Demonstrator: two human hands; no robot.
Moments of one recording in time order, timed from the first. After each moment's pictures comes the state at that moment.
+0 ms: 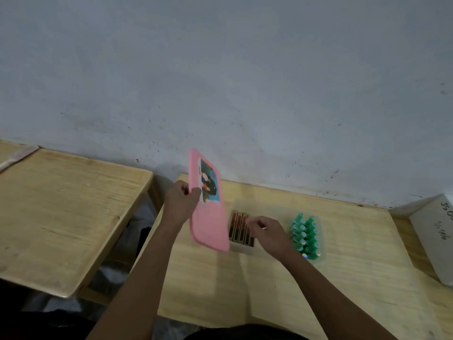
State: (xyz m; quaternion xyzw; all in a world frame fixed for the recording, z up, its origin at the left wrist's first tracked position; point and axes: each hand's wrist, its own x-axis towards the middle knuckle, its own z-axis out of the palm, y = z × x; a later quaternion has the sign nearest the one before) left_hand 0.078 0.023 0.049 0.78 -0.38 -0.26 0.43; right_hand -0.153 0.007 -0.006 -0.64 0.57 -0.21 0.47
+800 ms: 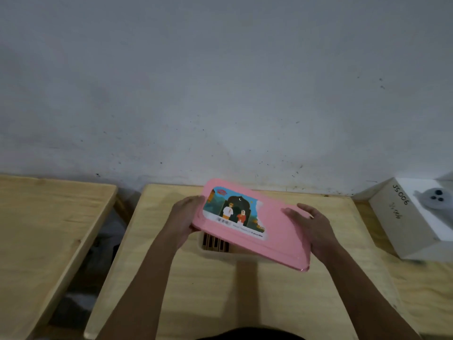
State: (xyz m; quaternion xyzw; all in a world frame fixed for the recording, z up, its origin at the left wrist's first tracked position) left_hand 0.014 -0.005 0.028 0.60 -0.27 -0.59 0.47; right_hand -0.288 -0.012 0.029 -0.35 0.65 -0.41 0.53
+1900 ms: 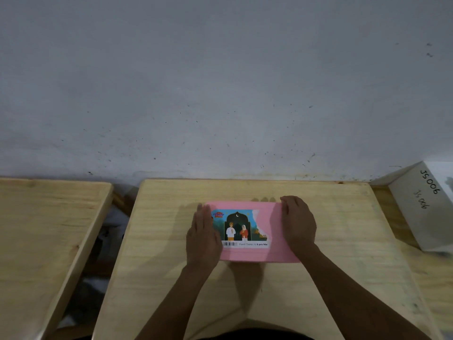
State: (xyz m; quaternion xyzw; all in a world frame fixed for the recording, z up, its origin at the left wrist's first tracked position) left_hand -0.023 0.001 -0.074 0.76 -0.61 -0.18 0.15; right_hand -0.254 -0.066 -0.068 -0.64 0.73 -0.19 0.12
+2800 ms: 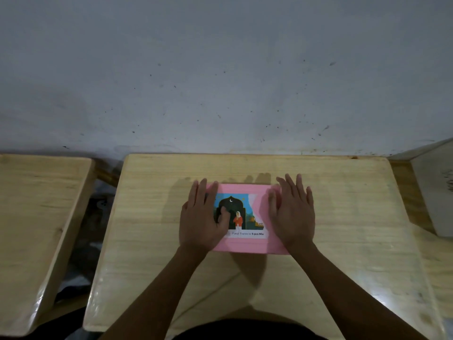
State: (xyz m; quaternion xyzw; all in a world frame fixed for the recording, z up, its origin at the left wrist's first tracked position) left_hand -0.034 -0.026 -0.075 0.74 -0.66 -0.14 0.09; right_hand -0.245 -0.059 -0.079 -0.69 0.71 -0.14 0.10
